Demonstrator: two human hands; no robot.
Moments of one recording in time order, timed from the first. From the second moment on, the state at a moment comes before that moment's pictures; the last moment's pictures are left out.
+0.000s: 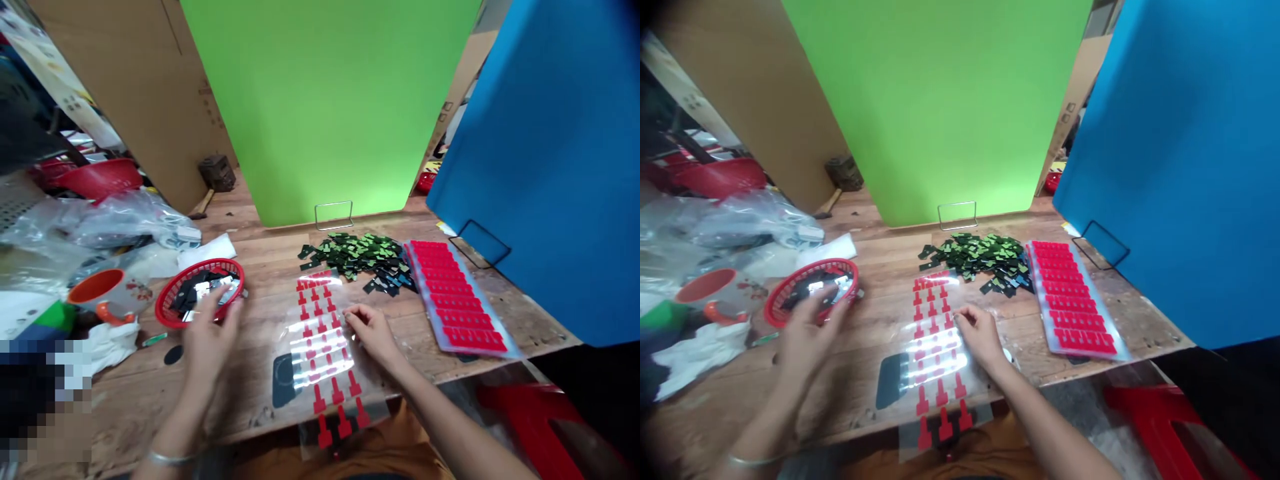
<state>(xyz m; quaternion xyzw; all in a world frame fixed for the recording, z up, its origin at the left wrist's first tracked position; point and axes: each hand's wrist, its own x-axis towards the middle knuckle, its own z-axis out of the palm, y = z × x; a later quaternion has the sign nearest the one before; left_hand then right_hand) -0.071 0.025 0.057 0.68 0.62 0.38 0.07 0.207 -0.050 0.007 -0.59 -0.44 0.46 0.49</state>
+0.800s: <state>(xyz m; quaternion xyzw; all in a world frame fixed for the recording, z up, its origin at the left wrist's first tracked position) 0.005 -0.083 -0.004 0.85 0.51 0.06 0.05 0.162 0.048 -0.014 -0.63 -0.67 0.25 0.31</state>
